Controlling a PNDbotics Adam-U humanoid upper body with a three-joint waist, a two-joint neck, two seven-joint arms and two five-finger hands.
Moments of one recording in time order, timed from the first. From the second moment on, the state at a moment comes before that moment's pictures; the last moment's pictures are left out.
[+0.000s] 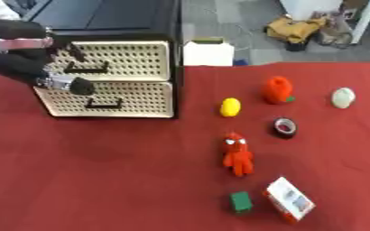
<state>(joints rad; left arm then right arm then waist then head) -1.02 0.84 -0.35 -1.51 -0.55 0.06 -0.81 -0.11 -0.34 -0.10 -1.99 0.35 -0.32 -0.34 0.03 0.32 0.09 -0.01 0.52</state>
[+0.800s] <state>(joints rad) -1.04 0.82 -0.35 -1.46 -0.56 0.05 -0.80 -0.12 -0.33 -0.09 -1.99 0.36 -0.32 -0.34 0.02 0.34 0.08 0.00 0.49</state>
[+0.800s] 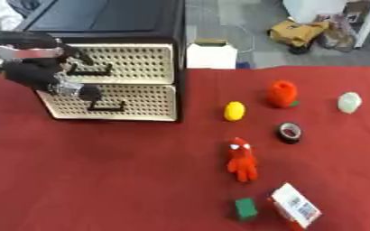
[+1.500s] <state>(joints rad) -1.05 0.80 -0.35 -1.40 -0.59 0.06 -0.78 -0.12 -0.33 -0.09 -1.99 0.36 -0.32 -0.33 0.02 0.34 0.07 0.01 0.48</state>
